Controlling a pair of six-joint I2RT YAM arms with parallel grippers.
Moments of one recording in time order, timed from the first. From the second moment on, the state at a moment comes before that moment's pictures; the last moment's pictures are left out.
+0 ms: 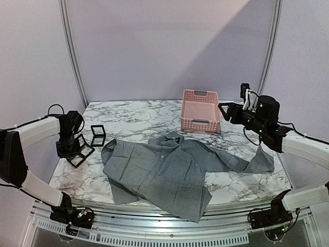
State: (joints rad) left arm -0.07 1.40 0.92 -0.96 -0.46 -0.58; right arm 0.44 1.20 0.76 0.30 -0.09 0.44
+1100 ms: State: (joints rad) left arm -0.04 1.52 0.91 -0.92 -0.45 -0.53; right arm 0.44 1.15 0.72 0.30 -0.08 0.44
